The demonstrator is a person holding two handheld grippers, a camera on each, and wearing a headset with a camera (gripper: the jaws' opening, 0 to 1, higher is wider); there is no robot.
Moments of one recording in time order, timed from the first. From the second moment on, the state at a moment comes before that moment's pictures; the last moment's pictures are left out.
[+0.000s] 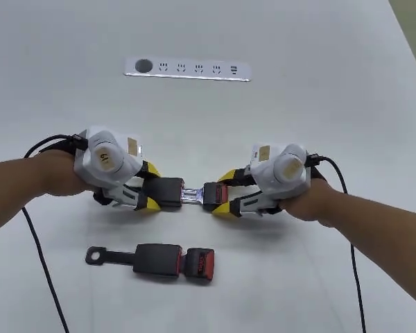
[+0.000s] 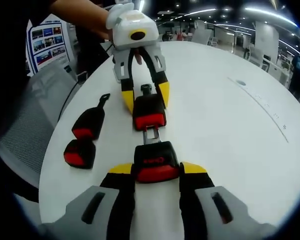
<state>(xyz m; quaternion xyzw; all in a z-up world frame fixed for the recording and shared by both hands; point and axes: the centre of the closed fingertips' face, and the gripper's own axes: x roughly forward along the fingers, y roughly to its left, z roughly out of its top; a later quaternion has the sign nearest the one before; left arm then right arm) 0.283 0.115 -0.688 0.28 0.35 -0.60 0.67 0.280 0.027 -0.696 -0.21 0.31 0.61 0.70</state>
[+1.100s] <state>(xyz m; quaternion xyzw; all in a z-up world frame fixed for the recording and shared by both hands) 0.285 0.118 -0.690 0.31 0.35 -0.62 0.63 0.283 0.054 -0.689 -0.21 0.33 0.61 0.69</state>
